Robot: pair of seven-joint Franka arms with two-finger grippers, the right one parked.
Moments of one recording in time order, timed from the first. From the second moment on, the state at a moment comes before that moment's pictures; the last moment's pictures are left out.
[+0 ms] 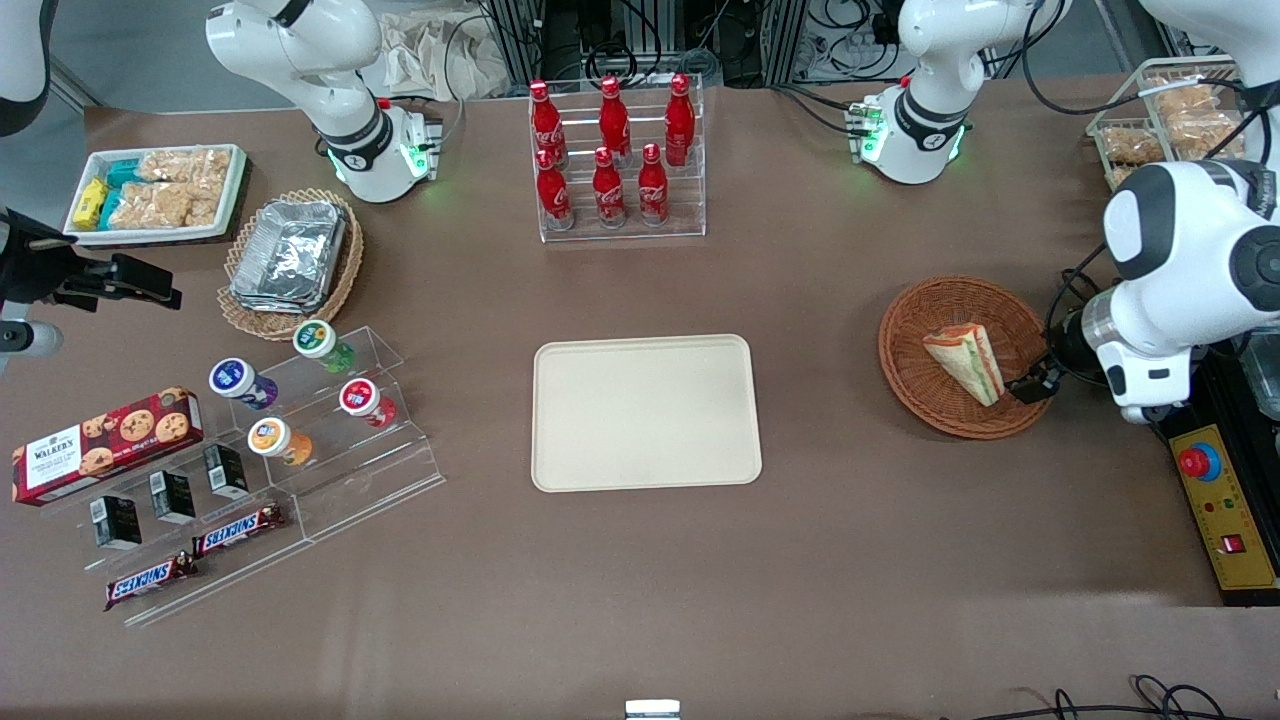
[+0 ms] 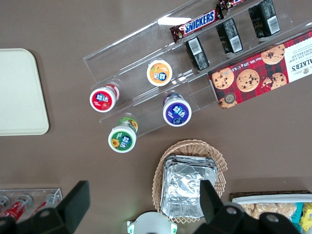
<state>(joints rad) 0.24 0.09 -0.24 -2.06 0.00 2.03 -0.86</state>
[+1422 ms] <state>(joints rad) 0.23 0.02 -0.24 -2.47 0.00 2.45 -0.83</state>
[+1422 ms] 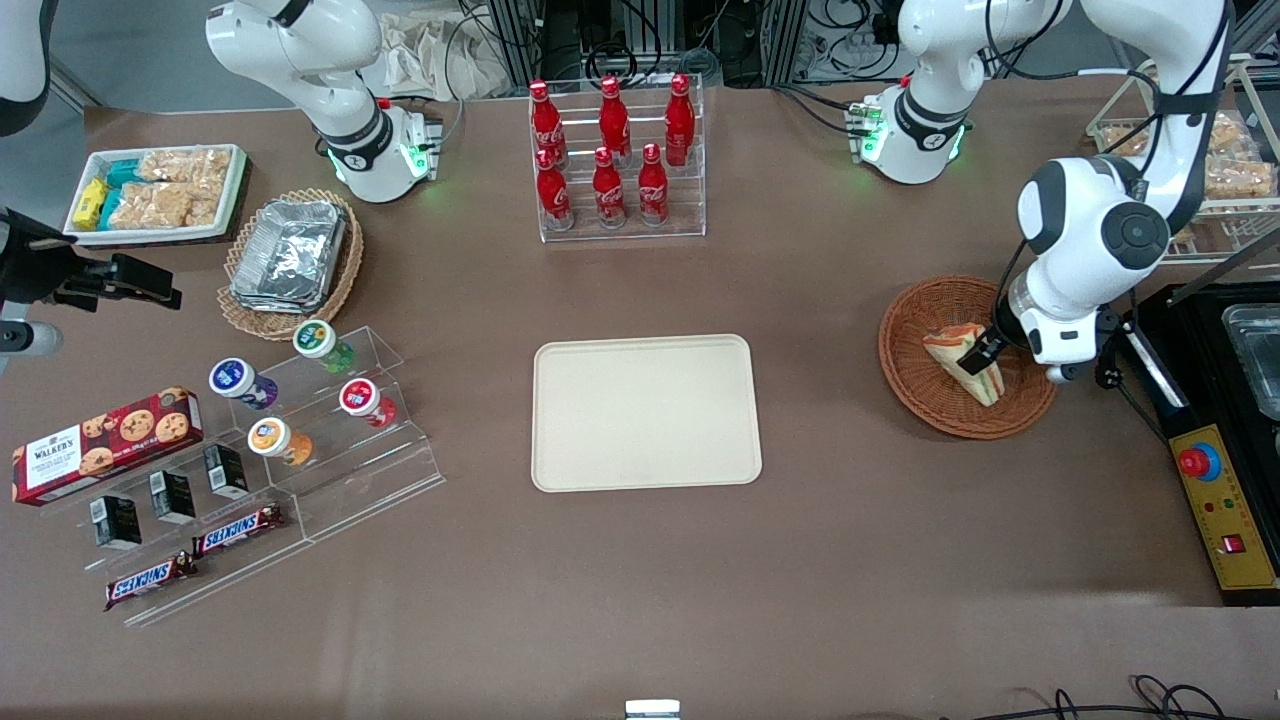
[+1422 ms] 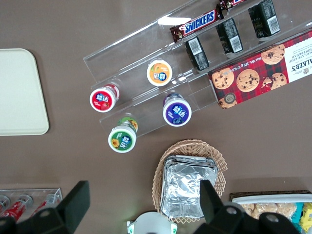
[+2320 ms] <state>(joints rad) 0.23 0.12 -0.24 -2.54 0.00 2.65 -0.80</state>
